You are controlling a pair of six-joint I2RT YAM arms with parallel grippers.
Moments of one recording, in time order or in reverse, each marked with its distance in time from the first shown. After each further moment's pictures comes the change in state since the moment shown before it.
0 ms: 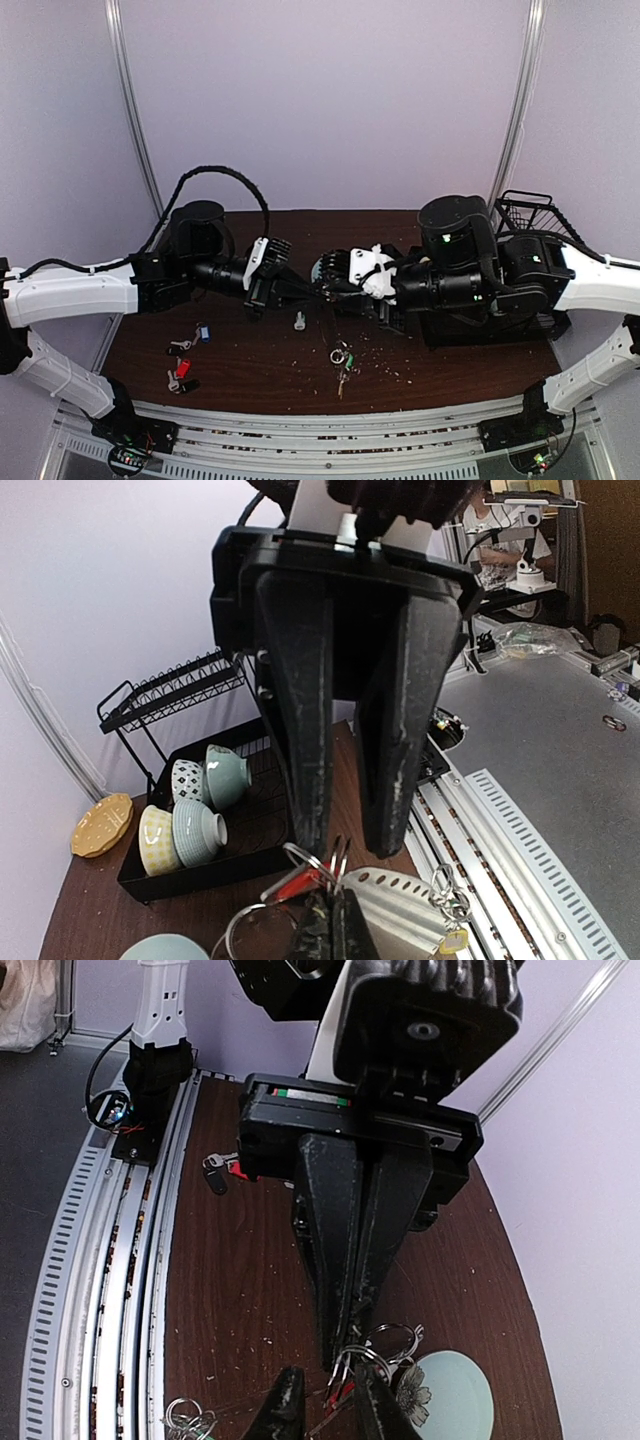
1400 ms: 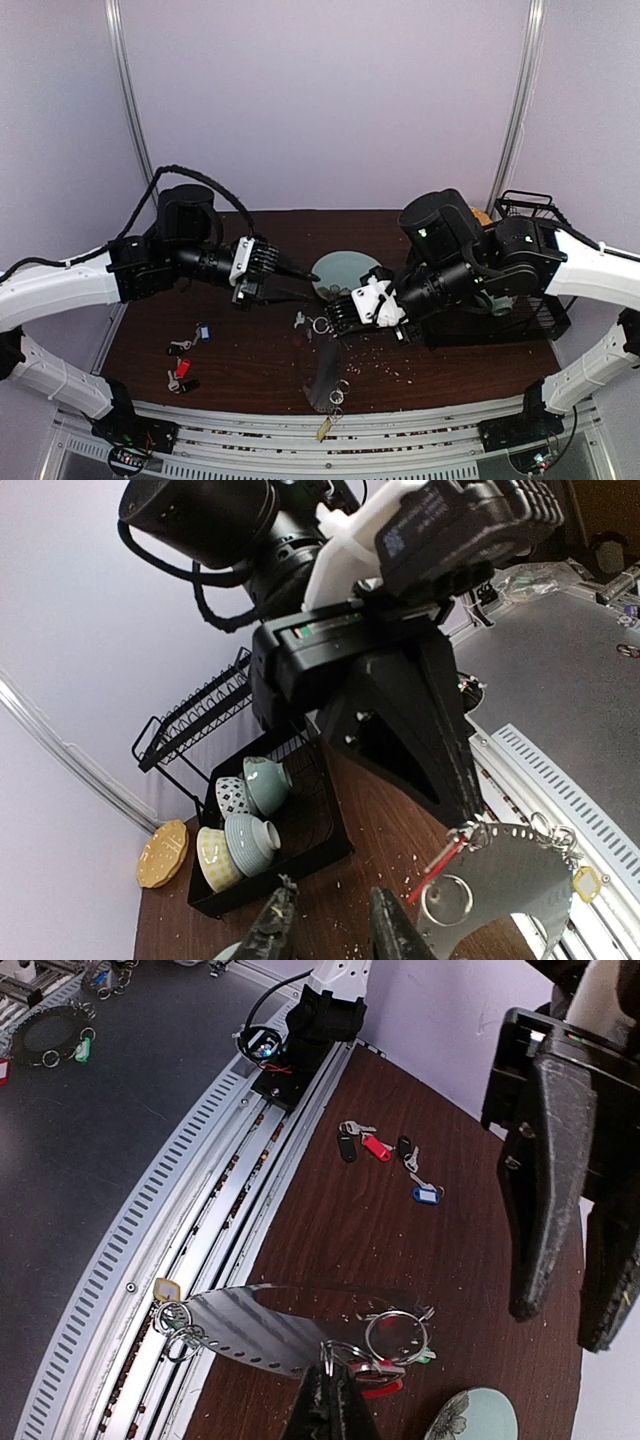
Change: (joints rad) left arm -0.002 -0.073 0.086 -0.229 -0.054 0.298; right arm -0.053 0.063 0.106 -0.283 -0.329 -0.272
